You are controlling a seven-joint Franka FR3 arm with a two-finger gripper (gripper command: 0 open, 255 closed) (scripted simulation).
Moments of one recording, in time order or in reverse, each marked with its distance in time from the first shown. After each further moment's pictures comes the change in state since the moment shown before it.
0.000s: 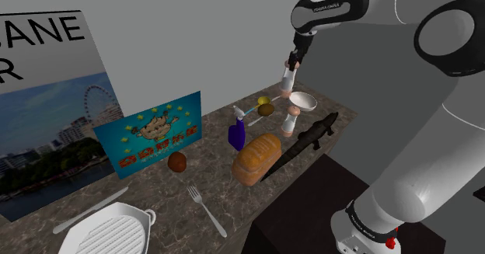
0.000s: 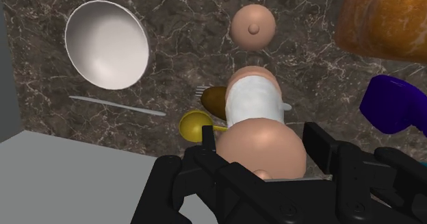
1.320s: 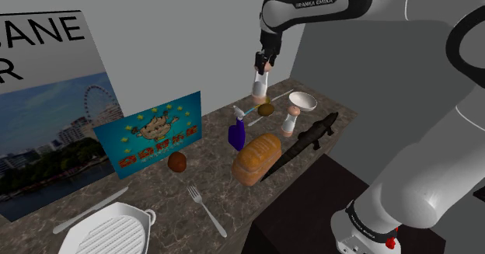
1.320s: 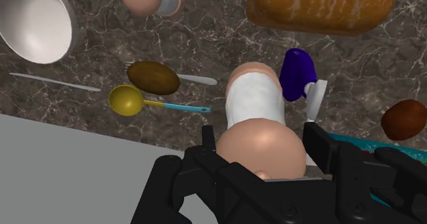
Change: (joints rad) arm 0.178 -0.094 0.174 -0.032 -0.055 -0.112 0.357
